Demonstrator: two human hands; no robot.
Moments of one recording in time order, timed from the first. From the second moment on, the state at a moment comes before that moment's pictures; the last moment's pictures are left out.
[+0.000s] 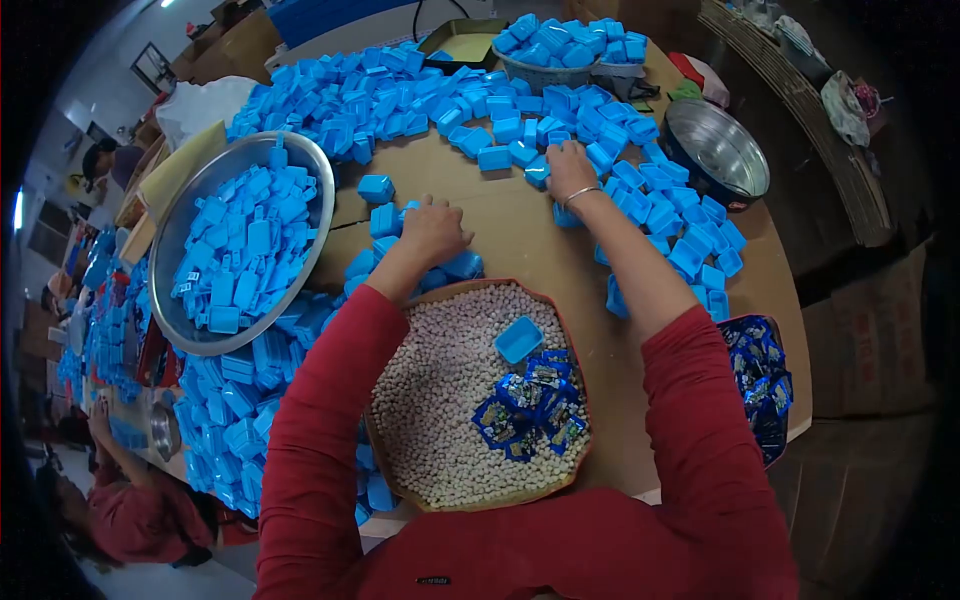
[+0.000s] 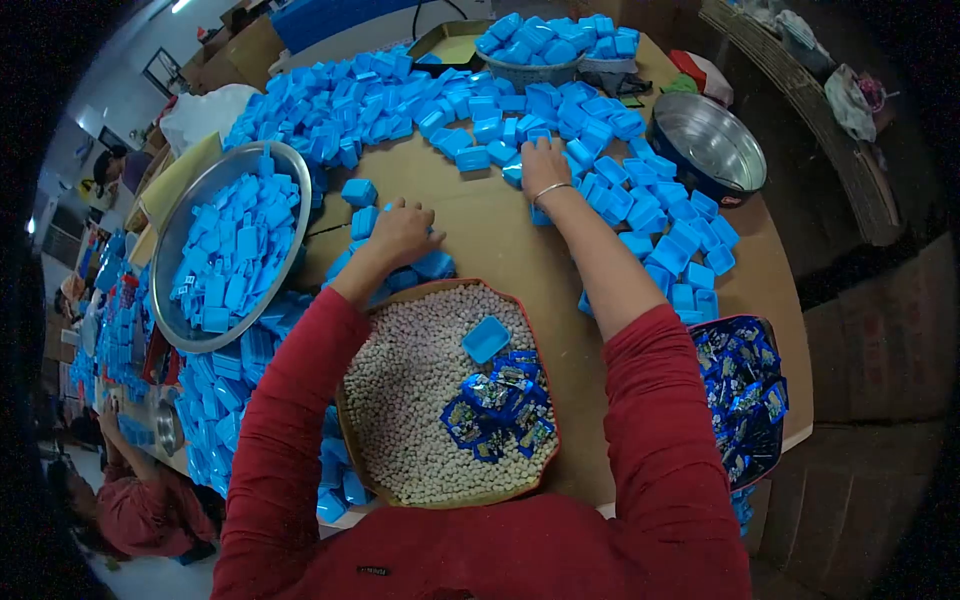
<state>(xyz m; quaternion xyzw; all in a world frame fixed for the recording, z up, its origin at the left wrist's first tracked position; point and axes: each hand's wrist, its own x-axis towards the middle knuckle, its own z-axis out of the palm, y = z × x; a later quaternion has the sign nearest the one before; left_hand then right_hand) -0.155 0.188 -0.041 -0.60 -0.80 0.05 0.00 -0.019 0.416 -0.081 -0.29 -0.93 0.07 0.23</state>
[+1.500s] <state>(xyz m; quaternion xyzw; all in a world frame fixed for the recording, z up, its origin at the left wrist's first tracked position) -0.141 0.223 -0.012 -0.55 -0.75 -0.30 -0.20 0.061 0.454 -0.044 -0.39 -0.86 0.10 0.31</state>
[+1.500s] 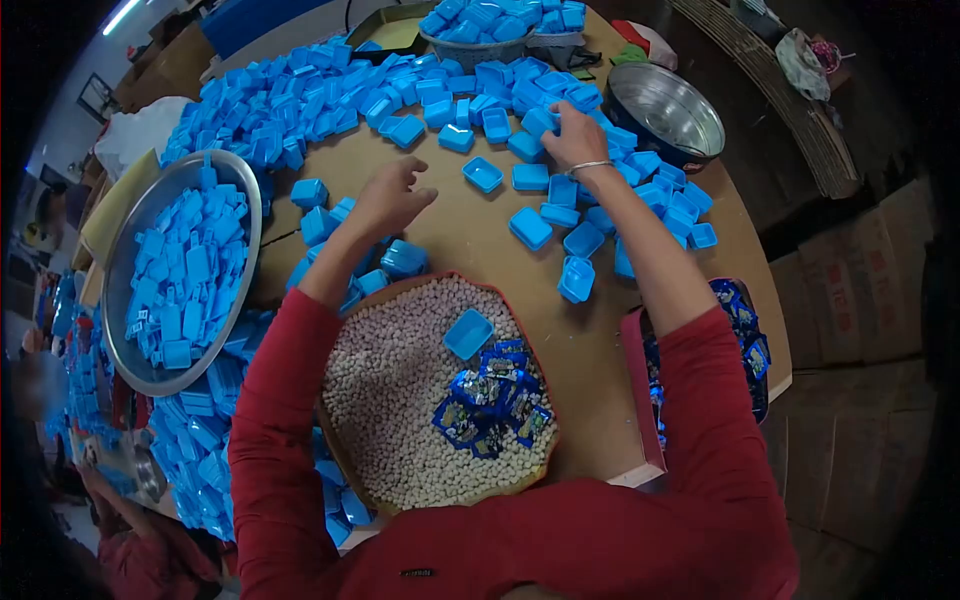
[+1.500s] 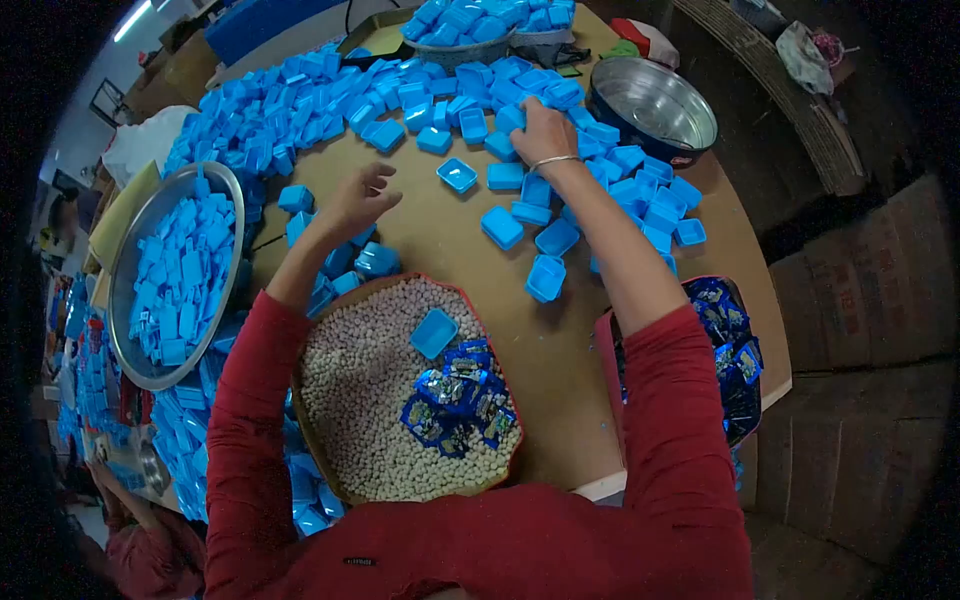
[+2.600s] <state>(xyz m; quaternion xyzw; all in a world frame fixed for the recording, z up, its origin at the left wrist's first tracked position) 0.028 -0.114 -0.029 -0.51 -0.79 -0.31 -0.11 0.142 0.055 -0.043 -0.03 -0.92 0.38 -0.09</state>
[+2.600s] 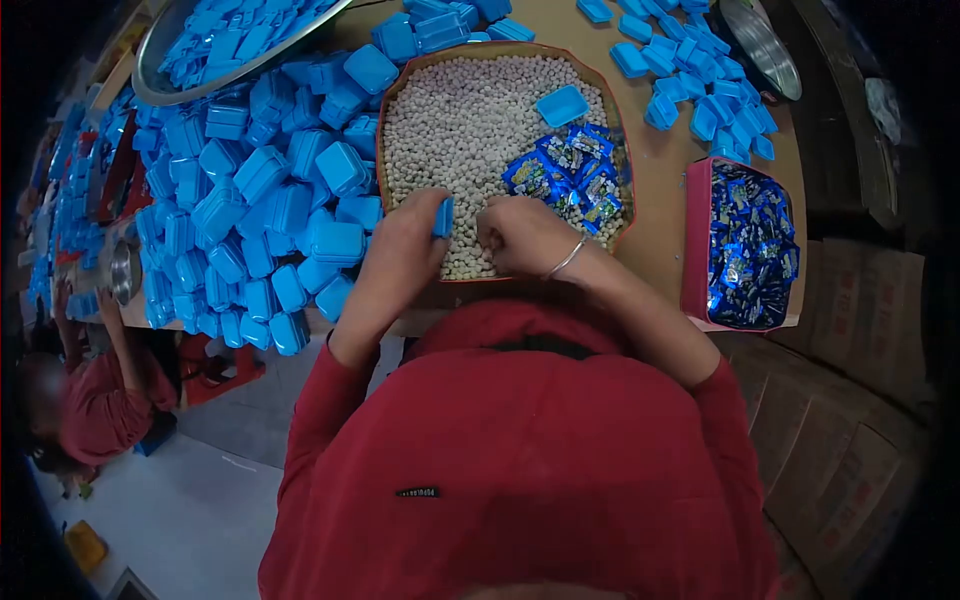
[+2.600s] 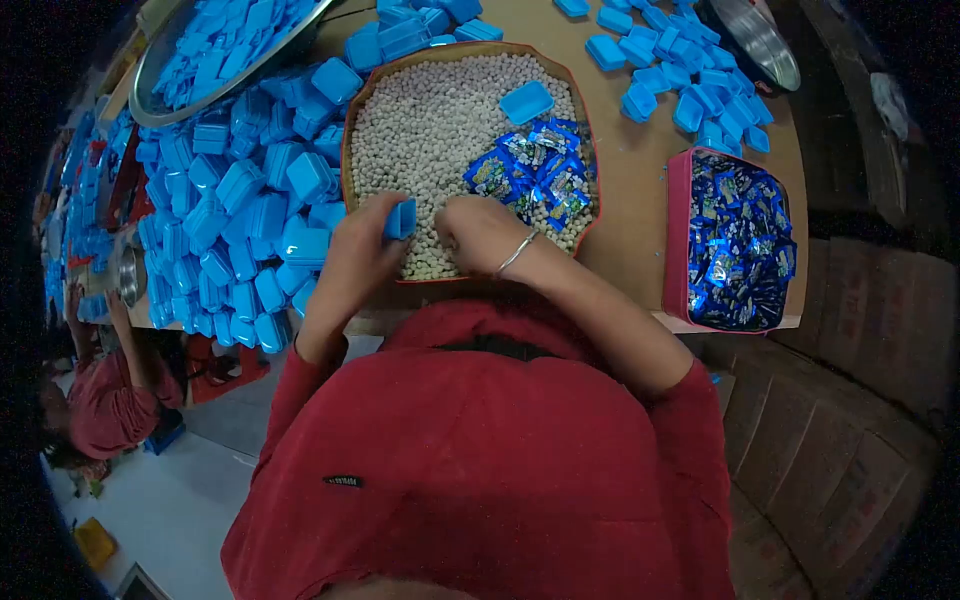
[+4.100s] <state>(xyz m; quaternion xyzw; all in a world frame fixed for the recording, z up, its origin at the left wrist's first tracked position) 0.025 -0.108 -0.019 -0.15 -0.47 -0.69 -0.52 0.189 0.085 -0.003 -0.14 -0.92 0.35 0.11</state>
